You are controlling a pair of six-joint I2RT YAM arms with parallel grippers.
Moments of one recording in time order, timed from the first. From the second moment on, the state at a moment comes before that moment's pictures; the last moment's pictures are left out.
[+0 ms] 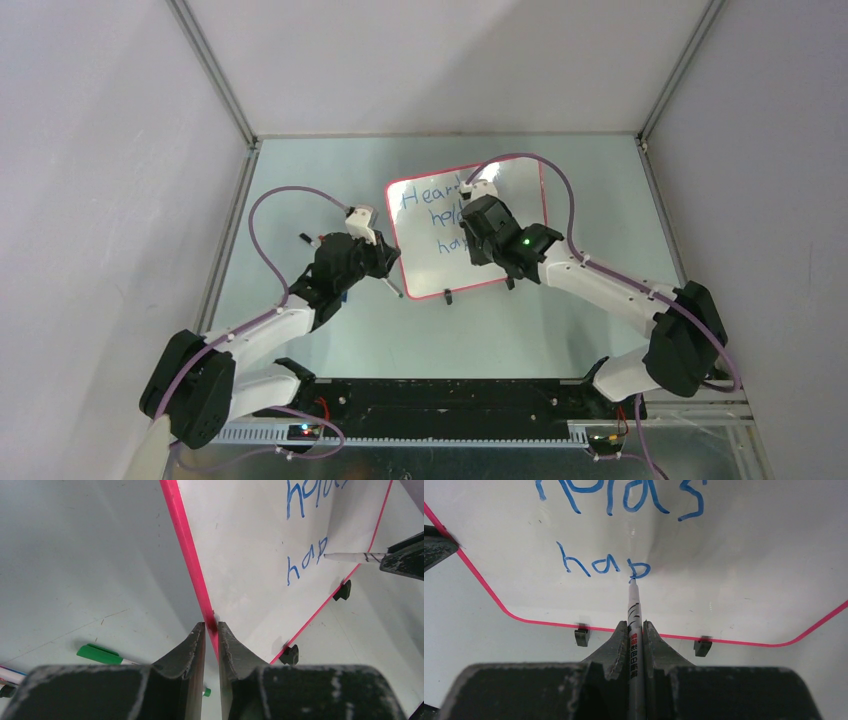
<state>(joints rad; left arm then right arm) -0.51 1.14 0.46 0.33 0.08 -0.31 0.81 1.45 1.14 -0.49 0.32 0.34</state>
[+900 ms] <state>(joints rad) -0.51 1.14 0.46 0.33 0.08 -0.31 0.77 1.41 1.14 -0.49 0.34 0.34</state>
